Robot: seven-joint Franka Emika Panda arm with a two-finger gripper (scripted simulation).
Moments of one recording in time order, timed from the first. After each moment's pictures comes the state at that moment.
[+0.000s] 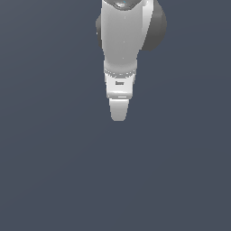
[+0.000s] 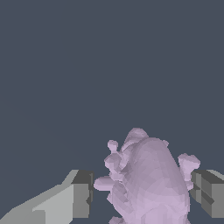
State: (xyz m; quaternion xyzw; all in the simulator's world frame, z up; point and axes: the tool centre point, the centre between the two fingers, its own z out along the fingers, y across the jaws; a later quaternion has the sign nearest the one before) arm 0.005 0.013 0.286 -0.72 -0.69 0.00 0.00
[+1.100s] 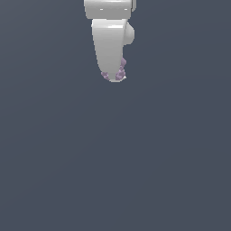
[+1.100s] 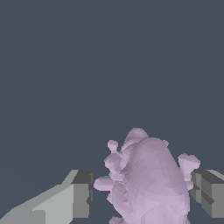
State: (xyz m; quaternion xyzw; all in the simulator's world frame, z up) arm 0.008 -0.006 0.443 -0.72 -0.69 0.00 0.00
